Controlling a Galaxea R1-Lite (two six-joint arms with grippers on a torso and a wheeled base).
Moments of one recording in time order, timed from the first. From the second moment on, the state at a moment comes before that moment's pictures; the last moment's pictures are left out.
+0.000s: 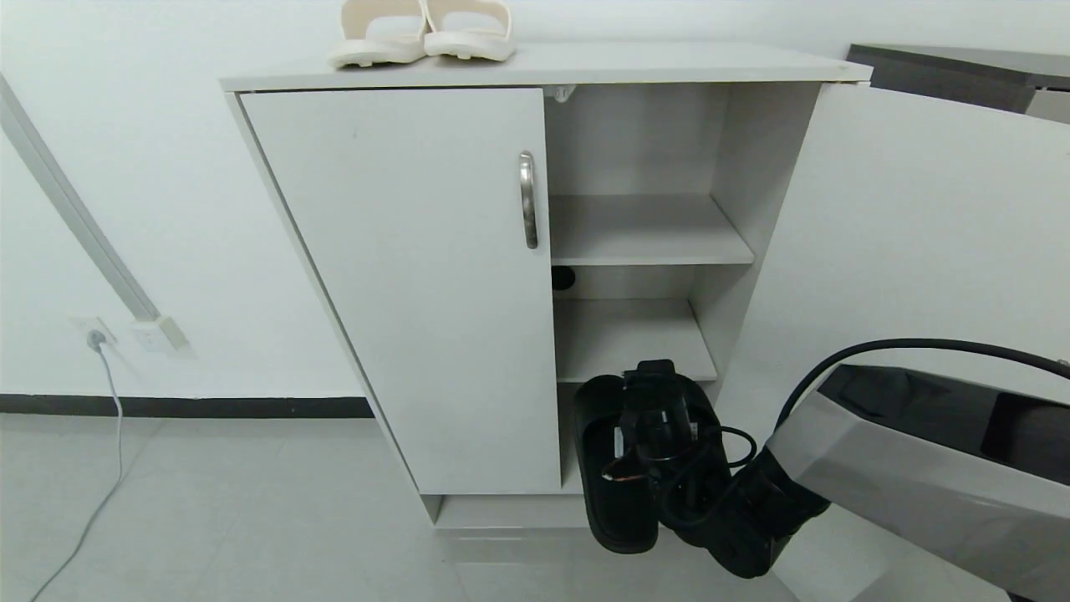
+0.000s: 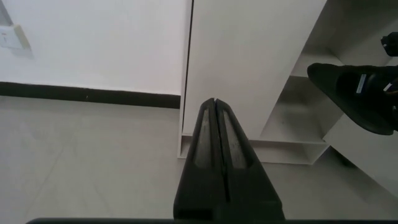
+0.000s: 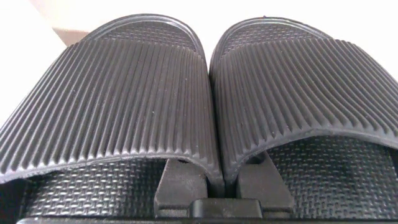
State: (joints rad) left arm 0.00 0.00 0.00 0.00 0.03 -0.10; right arm 0.74 2.34 -1.09 -0.90 -0.67 0.23
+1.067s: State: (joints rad) left arm 0.00 0.00 0.00 0.00 0.03 -0.10; right arm 0.72 2.40 -1.06 -1.20 -0.67 0.09
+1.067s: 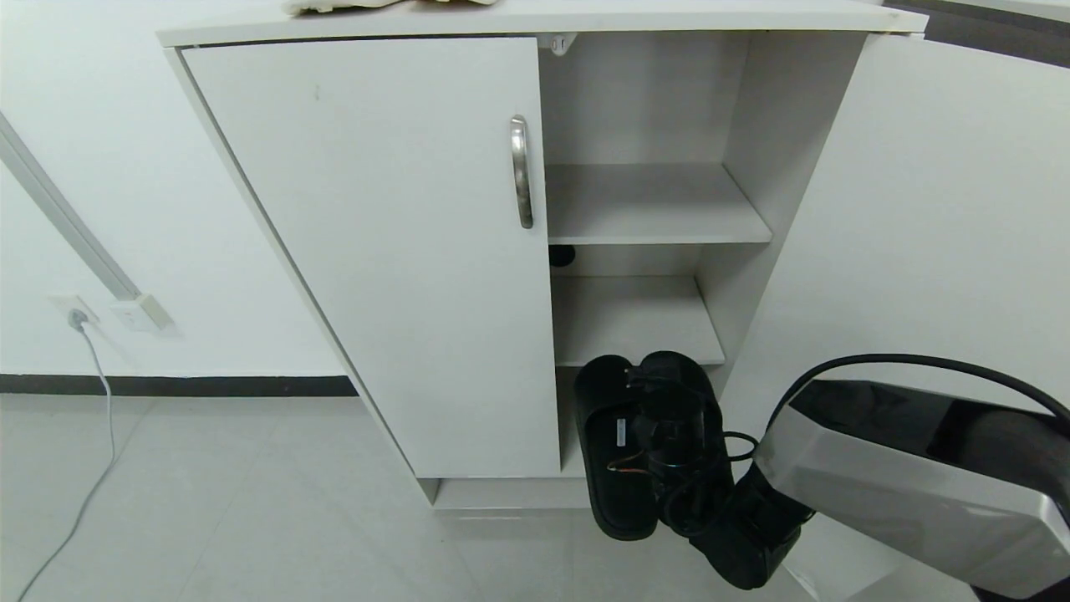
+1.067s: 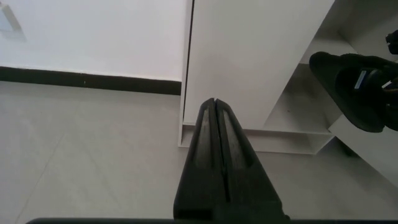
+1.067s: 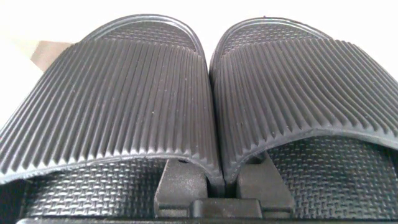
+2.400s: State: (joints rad) left arm 0.00 0.00 0.00 0.00 0.04 -0.11; right arm 0.63 2.47 -1.34 -1.01 -0.65 0.06
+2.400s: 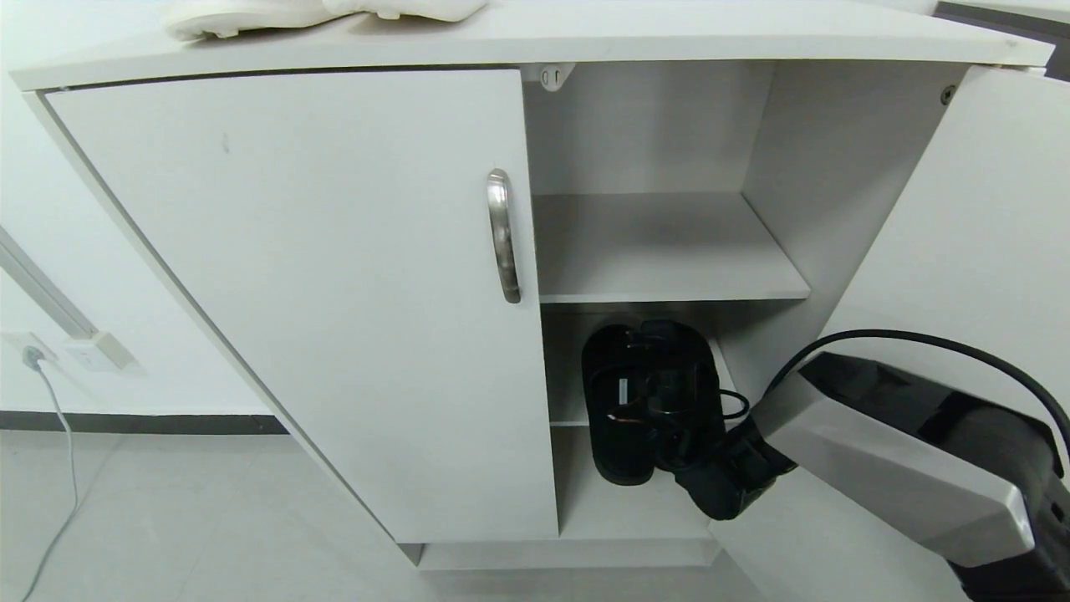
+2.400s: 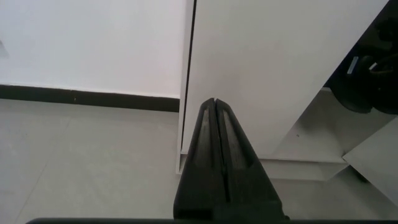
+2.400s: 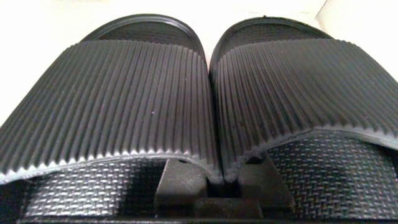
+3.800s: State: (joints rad) left arm 0.00 0.00 0.00 0.00 0.04 -0.11; right arm 0.56 2.62 -1.79 -0.71 -0.62 0.06
